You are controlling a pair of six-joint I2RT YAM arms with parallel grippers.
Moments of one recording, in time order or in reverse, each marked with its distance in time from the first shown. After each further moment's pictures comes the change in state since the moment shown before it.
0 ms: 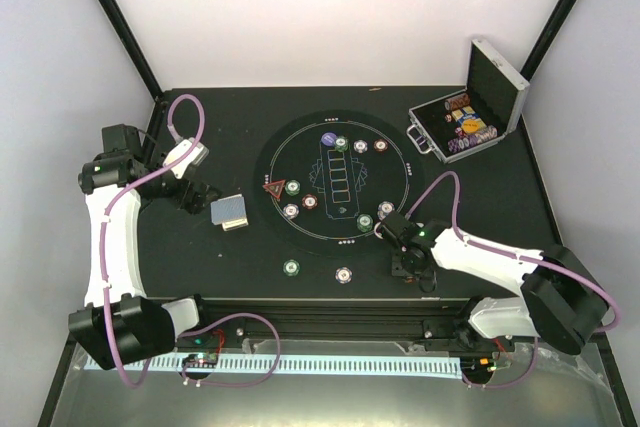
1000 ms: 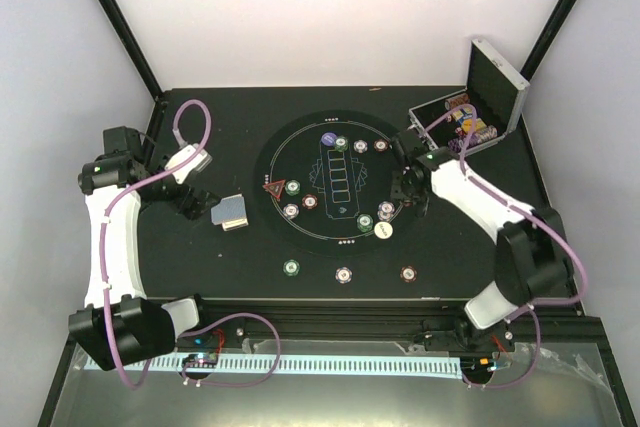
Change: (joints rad) left arm -0.003 -0.005 0.000 -0.045 -0.010 0.095; right arm -0.332 0.224 0.510 -0.053 0.025 -0.248
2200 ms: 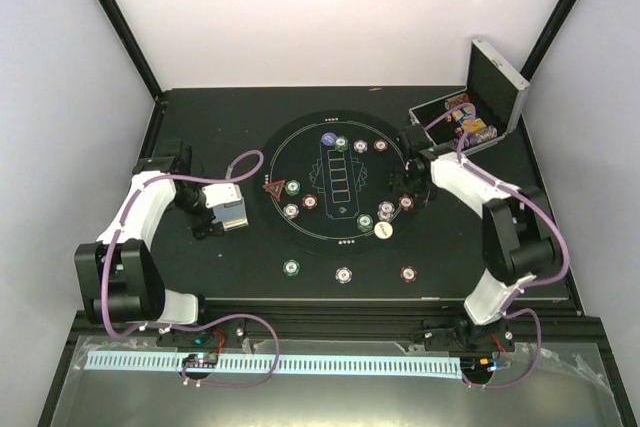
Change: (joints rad) left arm -0.193 0.217 -0.209 0.167 -0.341 0.357; right arm -0.115 0.231 0.044 0.145 -0.079 -0.103
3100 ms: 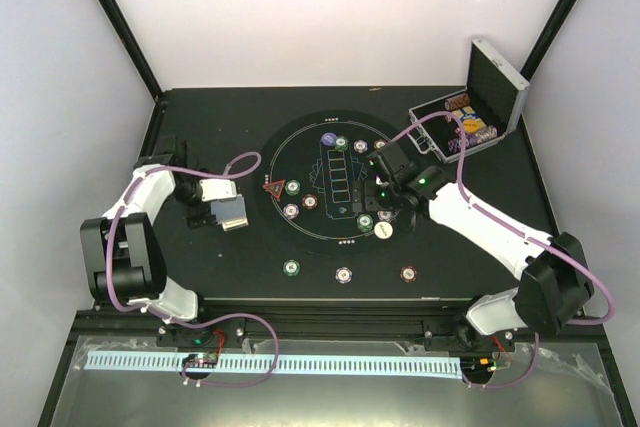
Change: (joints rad) left arm 0.051 0.129 -0.018 0.216 -0.050 0.194; right arm 0.323 -0.336 -0.070 0.004 -0.035 0.090
